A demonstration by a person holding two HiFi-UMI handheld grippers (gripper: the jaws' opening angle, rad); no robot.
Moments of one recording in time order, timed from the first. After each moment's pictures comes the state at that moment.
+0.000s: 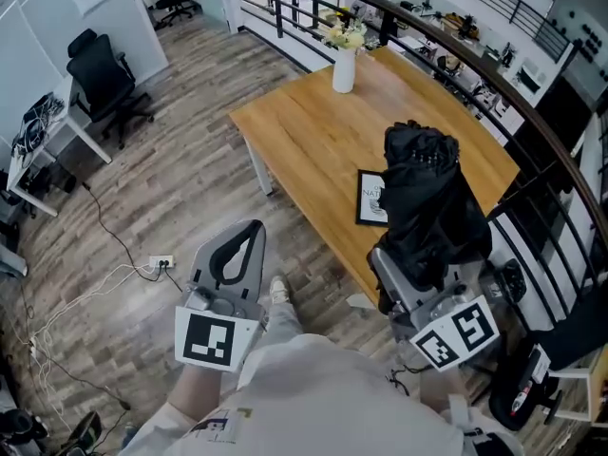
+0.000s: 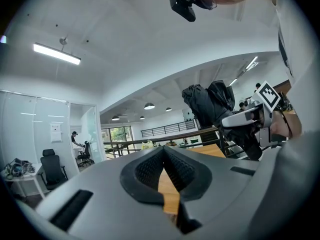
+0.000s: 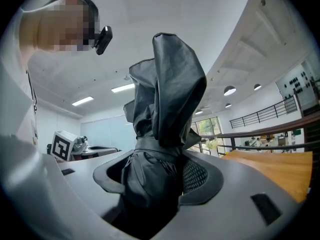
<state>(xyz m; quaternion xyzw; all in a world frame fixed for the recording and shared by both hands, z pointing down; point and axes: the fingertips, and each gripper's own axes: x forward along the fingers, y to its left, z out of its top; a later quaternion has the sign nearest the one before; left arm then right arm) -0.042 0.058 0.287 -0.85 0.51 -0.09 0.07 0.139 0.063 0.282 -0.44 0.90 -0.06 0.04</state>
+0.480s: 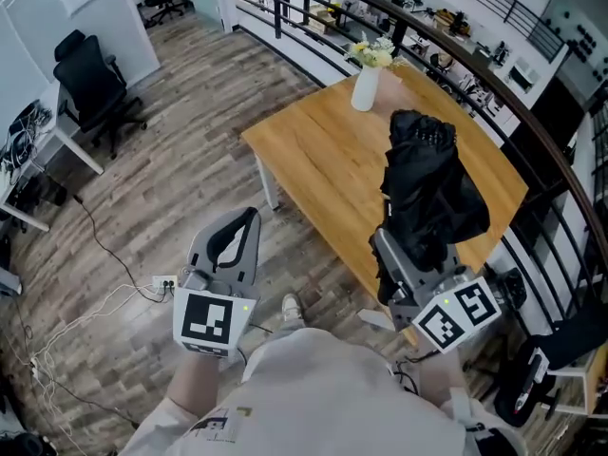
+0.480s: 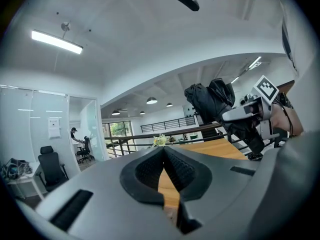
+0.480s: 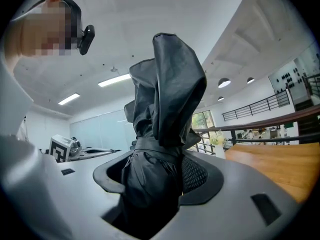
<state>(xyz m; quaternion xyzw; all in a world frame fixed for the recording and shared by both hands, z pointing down) -0.181 -0.107 0.283 -0.86 0.50 -0.11 0.06 0.018 -0.099 0.271 -0.47 0.88 -0.11 0.02</state>
